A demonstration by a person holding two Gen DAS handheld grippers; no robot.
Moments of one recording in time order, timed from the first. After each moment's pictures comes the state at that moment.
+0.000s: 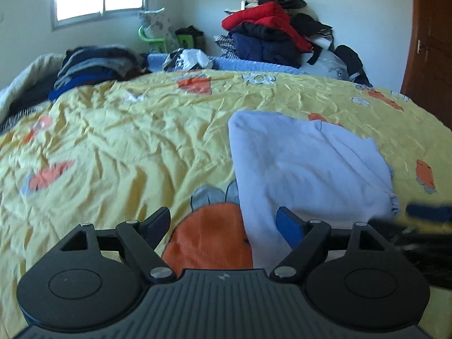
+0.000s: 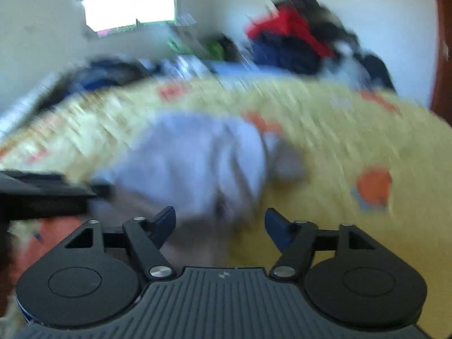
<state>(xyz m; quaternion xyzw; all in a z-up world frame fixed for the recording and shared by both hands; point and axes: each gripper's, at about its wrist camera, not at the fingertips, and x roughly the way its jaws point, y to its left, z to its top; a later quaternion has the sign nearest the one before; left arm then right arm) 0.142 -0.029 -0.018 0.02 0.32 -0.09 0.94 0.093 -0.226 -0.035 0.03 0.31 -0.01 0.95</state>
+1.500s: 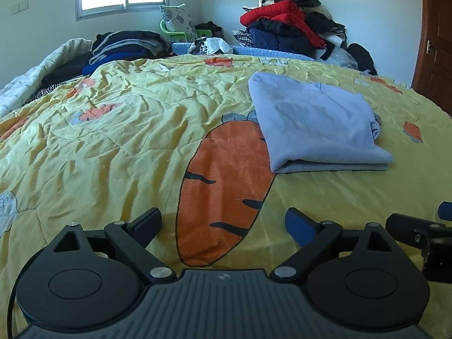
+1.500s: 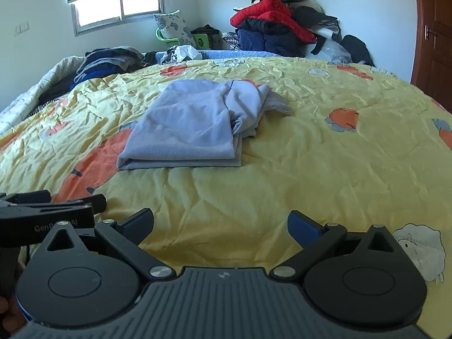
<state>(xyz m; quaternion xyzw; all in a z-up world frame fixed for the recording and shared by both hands) 0.033 -0.001 -0.047 0.02 0.32 -0.06 0.95 -0.017 -0.190 -0.046 0.04 0.31 -0.02 0.95</state>
